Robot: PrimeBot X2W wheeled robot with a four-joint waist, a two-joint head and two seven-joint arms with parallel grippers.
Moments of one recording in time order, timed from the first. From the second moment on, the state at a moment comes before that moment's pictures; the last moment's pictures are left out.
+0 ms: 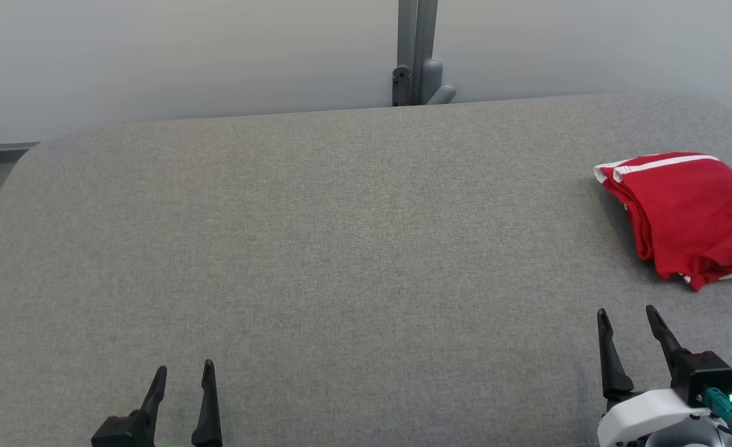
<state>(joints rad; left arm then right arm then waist) 0.09 0.05 -0.04 0.30 -0.25 -0.08 -0.26 0.04 -0.05 -0.11 0.22 0.01 0.13 -0.26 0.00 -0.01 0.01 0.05</state>
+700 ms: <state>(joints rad) 0.08 0.05 -0.04 0.30 -0.25 -0.08 -0.26 0.04 -0.05 -0.11 0.22 0.02 0.13 -0.26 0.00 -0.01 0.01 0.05</state>
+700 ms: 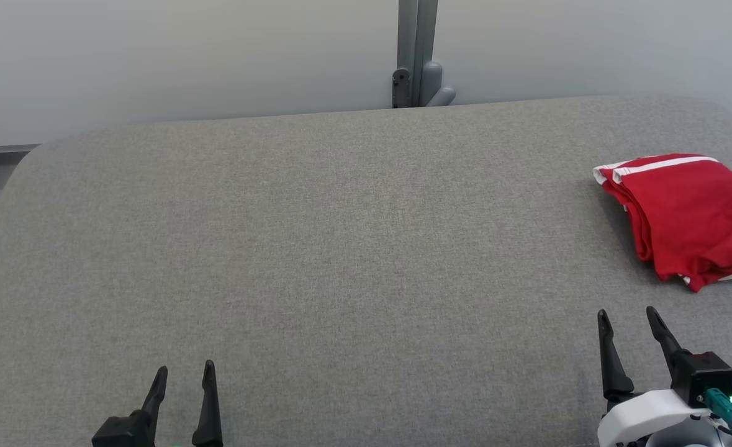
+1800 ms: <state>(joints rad) 0.10 0.04 -0.03 0.36 -0.43 -0.09 -0.20 0.05 -0.03 -0.11 0.30 0.24 0.13 -0.20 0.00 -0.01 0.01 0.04</state>
